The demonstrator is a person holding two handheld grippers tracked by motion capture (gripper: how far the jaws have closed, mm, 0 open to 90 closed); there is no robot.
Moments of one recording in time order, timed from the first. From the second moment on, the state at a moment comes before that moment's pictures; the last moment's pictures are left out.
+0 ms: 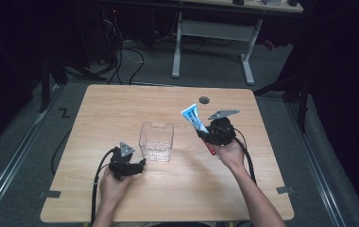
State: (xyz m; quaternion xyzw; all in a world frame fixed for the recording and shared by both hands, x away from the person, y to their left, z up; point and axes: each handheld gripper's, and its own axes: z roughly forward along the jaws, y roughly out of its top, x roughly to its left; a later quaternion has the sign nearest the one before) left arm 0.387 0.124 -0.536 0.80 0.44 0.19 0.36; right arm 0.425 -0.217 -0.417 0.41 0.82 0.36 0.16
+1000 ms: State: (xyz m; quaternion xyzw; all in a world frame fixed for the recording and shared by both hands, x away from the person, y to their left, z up) left arm 0.387 0.124 -0.536 0.80 0.44 0.19 0.36; right arm 0.436 -0.132 -0.351 0.29 0.82 0.47 0.15
